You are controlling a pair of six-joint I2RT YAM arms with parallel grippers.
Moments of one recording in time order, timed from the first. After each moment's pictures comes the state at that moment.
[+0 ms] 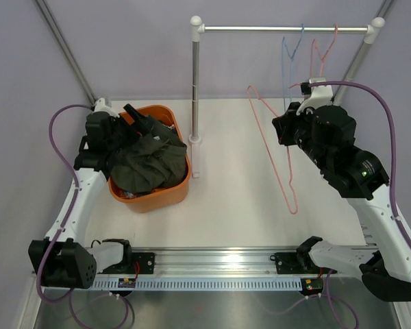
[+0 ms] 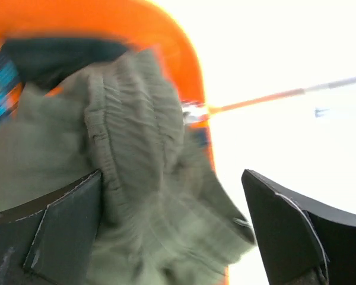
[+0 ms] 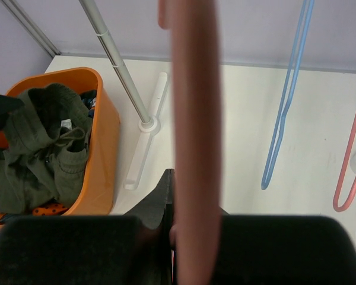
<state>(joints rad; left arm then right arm) -0.06 1.17 1.01 -0.26 0.16 -0.70 0.61 1.07 1.59 -0.75 0.28 0.26</state>
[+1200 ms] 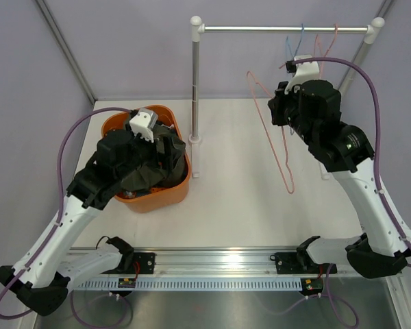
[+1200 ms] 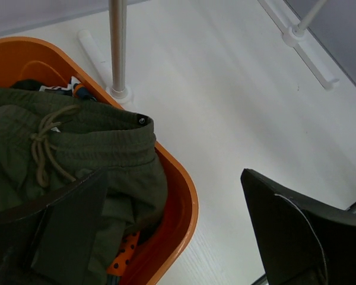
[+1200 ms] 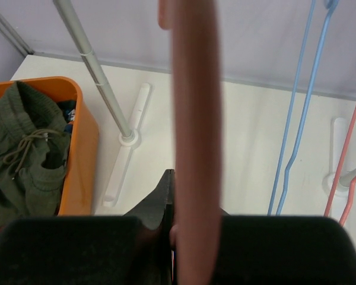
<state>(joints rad) -0.56 0.94 1.18 -0.57 0.03 -0.20 0.58 1.27 1.79 -0.77 0.30 0.16</state>
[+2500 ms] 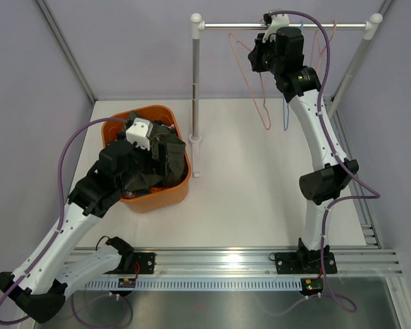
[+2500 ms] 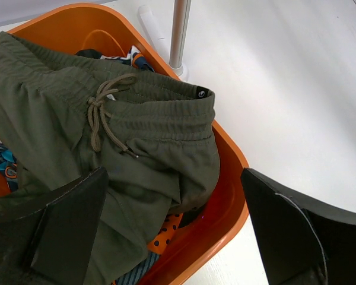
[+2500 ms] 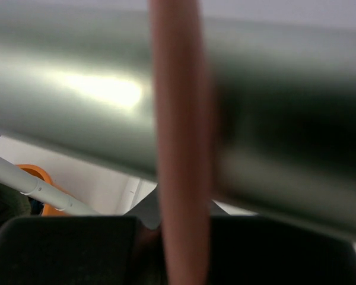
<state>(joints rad) -0.56 0.86 1.05 -0.58 -0.17 -0.14 0.31 2.02 2.42 -0.58 -0.03 0.12</state>
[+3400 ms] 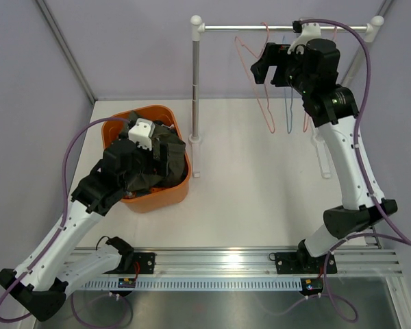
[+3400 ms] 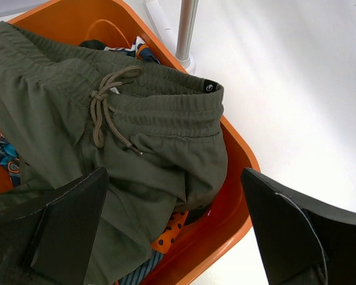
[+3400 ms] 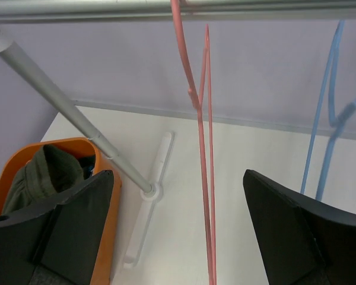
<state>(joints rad) -0.56 0.88 1.04 -0.58 -0.20 -0.13 0.31 1.65 2.11 -0.63 -0.05 0.22</state>
